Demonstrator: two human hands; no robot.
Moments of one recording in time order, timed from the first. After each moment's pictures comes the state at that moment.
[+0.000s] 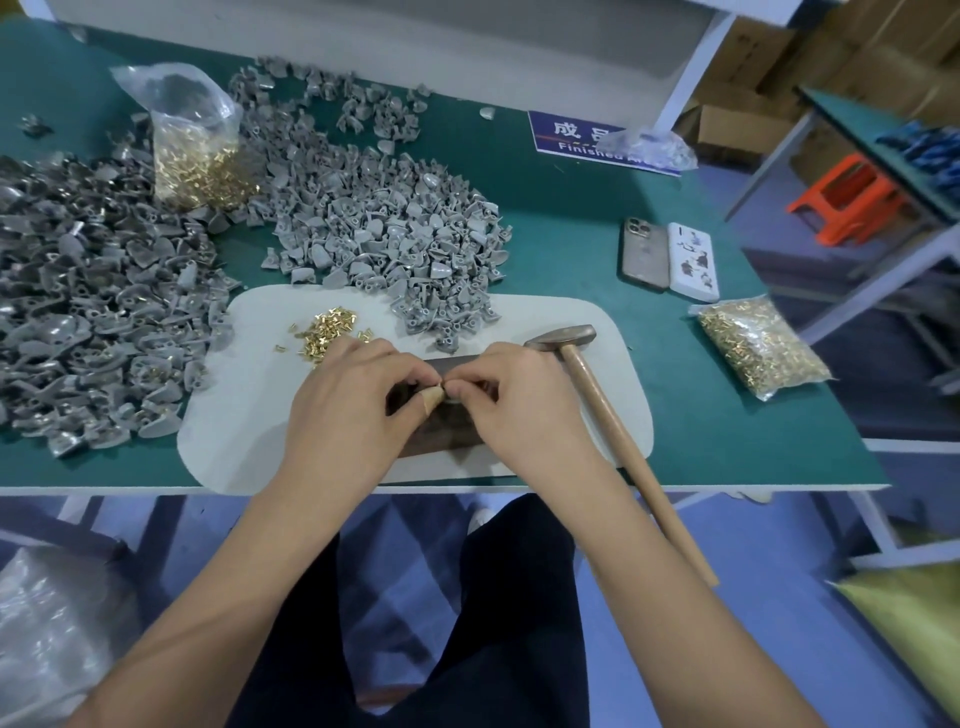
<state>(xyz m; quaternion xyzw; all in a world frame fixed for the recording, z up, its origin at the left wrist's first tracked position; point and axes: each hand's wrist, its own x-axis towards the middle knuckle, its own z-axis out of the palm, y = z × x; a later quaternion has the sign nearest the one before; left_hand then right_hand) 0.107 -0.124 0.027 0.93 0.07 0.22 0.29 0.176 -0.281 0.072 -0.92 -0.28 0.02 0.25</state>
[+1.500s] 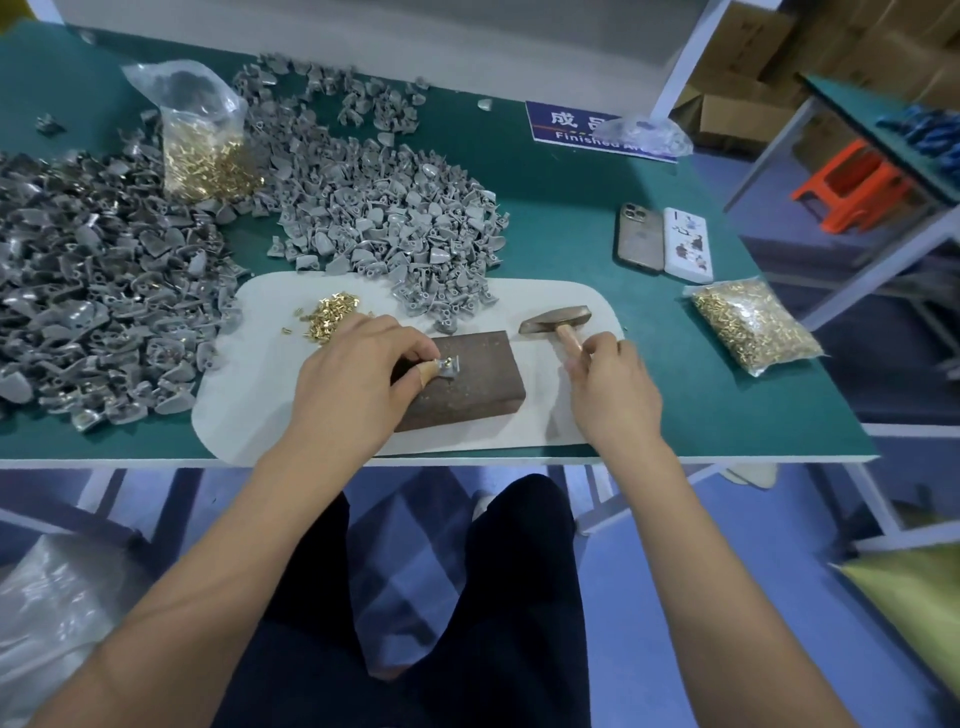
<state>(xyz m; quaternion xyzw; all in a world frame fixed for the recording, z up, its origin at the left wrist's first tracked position) 0.105 -0.123 0.037 0.95 0.07 0.18 0.26 0.210 -0.359 0.028 -0.99 -0.05 -0.01 0.12</state>
